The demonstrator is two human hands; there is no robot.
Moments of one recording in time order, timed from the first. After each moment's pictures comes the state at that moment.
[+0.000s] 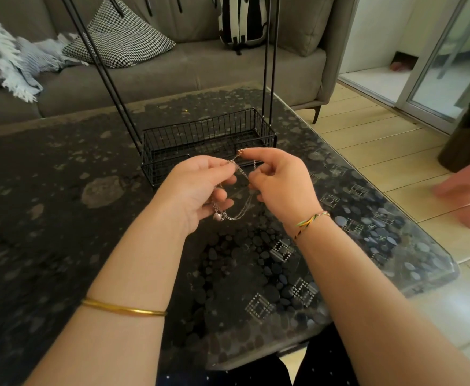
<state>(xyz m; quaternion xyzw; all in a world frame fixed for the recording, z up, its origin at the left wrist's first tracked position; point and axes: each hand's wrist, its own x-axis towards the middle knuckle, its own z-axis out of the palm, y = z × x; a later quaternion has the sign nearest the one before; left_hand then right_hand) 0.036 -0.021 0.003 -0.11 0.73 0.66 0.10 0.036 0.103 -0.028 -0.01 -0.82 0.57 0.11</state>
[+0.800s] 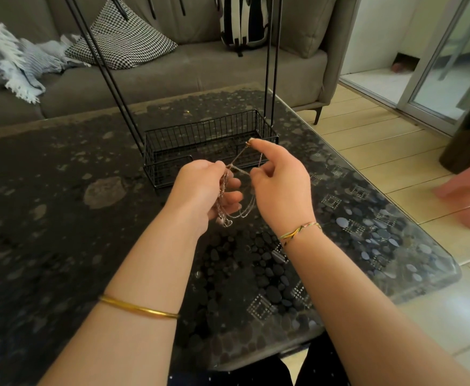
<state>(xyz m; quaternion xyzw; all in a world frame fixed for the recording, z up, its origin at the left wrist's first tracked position) 0.035 -0.011 0.002 -0.15 0.73 0.66 0.06 0.042 0.091 -0.024 -0.04 -0.84 0.50 0.18</state>
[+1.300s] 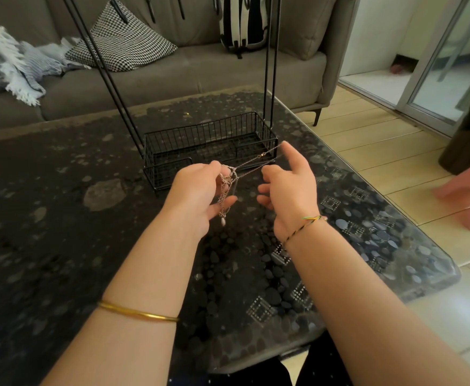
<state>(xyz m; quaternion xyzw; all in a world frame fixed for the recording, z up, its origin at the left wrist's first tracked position) 0.033 -0.010 0.002 -0.20 0.68 0.70 0.05 0.043 0.093 -0.017 -0.18 -0.61 0.77 0.09</state>
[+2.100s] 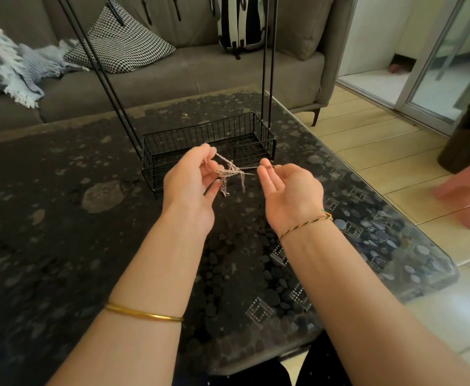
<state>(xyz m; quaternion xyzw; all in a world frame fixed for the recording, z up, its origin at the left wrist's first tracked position) 0.030 -0.007 0.002 -0.21 0.54 0.82 -0.01 0.041 0.099 -0.015 -0.22 -0.25 0.94 0.08</state>
